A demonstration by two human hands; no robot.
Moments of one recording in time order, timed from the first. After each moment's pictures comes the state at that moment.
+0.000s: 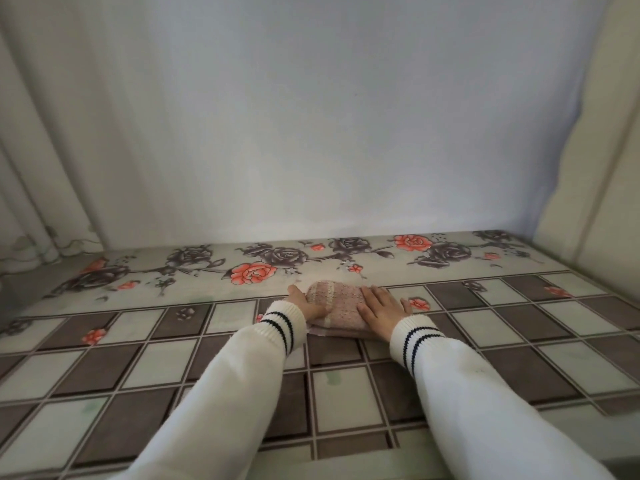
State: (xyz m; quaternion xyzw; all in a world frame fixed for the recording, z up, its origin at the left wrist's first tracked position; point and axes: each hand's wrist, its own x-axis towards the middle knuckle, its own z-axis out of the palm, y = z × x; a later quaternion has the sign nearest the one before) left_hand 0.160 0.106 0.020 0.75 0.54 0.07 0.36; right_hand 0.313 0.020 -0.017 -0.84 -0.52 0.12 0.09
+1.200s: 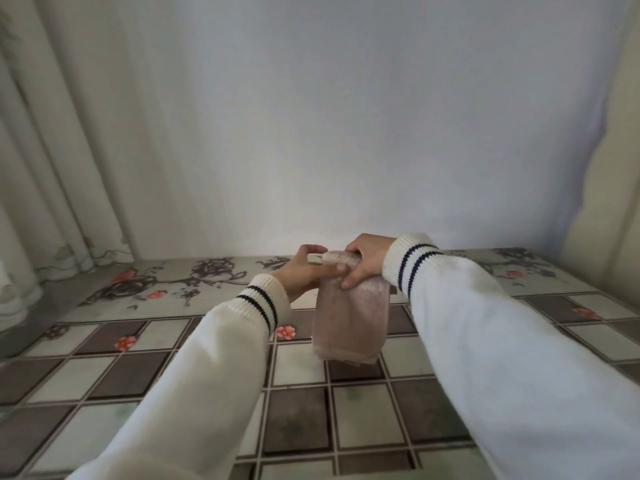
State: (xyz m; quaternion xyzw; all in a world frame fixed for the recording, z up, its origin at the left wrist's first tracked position) left_hand 0.133 0.127 0.087 0.67 0.28 0.26 0.64; right_hand 0.275 0.053 0.138 -0.73 -0.66 0.14 0.11
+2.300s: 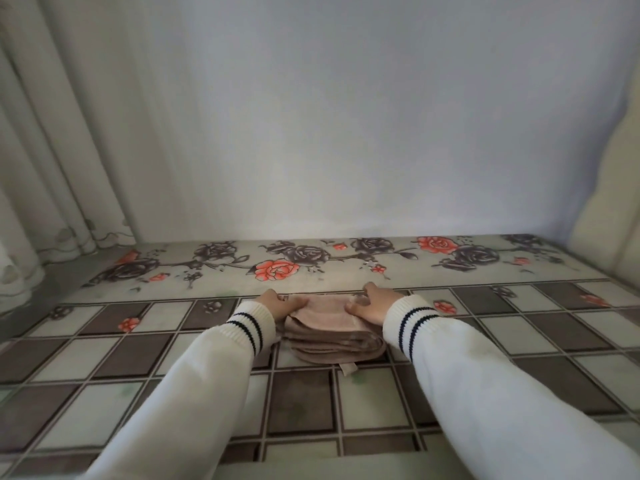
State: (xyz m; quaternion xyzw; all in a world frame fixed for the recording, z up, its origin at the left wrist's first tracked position) left_hand 0.086 0.149 0.013 0.73 0.59 0.09 0.34; right_hand 0.271 0.045 0.024 -0.83 -0.53 0.16 0.09
